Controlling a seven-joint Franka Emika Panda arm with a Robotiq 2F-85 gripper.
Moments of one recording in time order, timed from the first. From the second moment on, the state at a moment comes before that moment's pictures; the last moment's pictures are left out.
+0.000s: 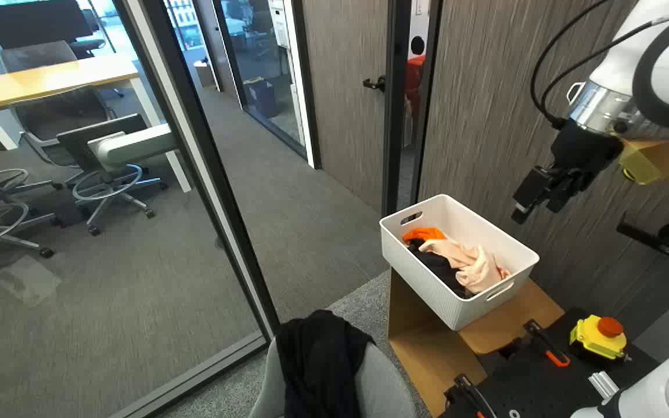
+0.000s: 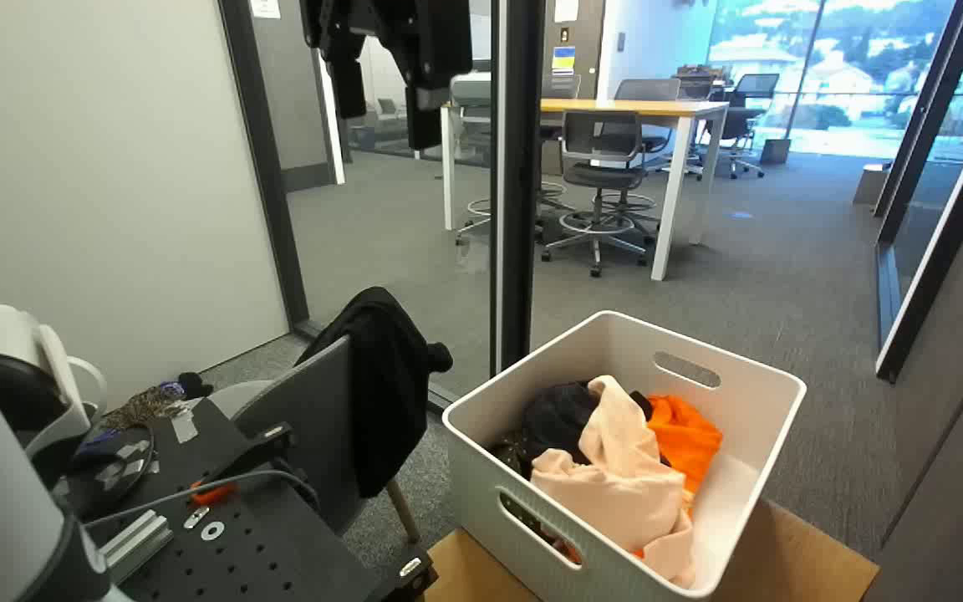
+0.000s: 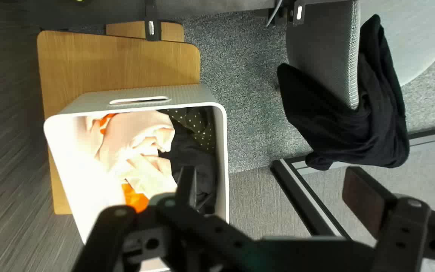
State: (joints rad) arm -0.03 -0.99 -0.13 -2.74 0.02 1.86 -0.05
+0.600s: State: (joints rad) arm -0.03 -0.99 -0.13 -2.74 0.02 1.86 -0.05
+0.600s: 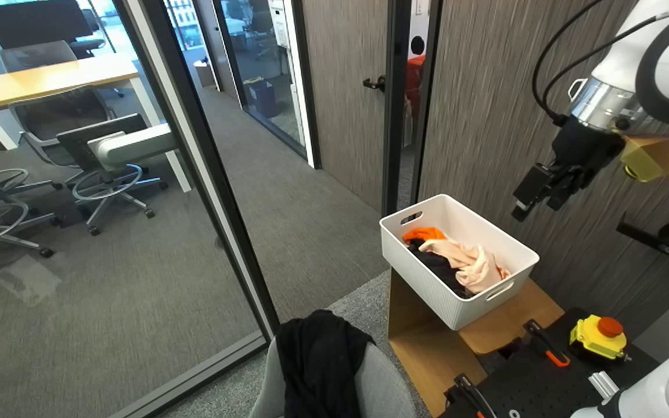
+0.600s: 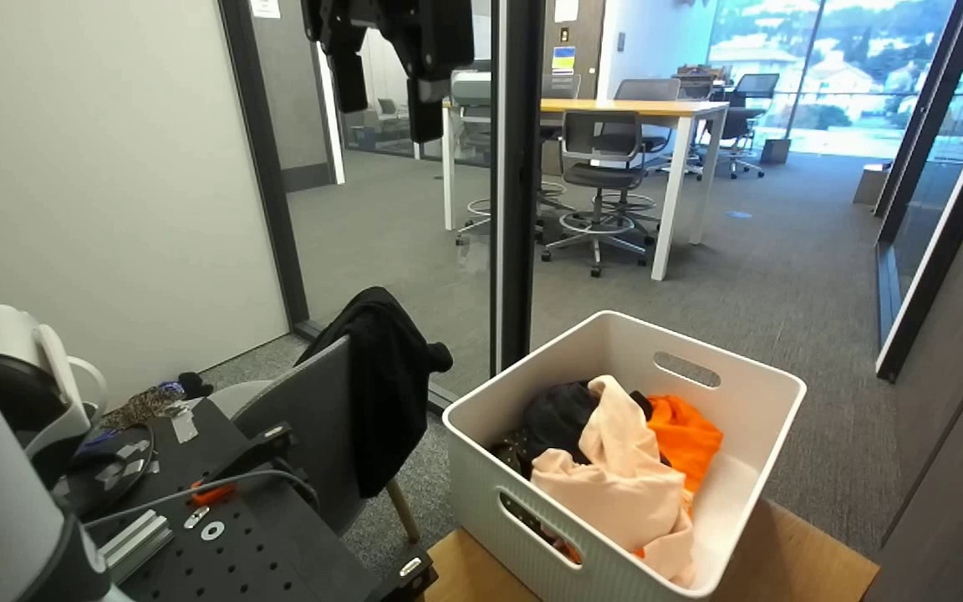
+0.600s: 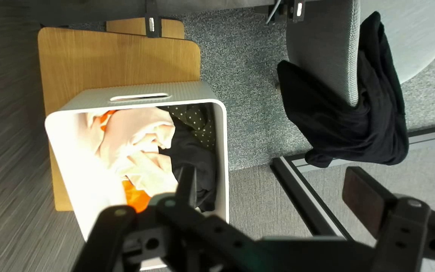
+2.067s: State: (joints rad) arm 0.20 0.02 0.15 -2.25 -0.13 2.07 -0.49
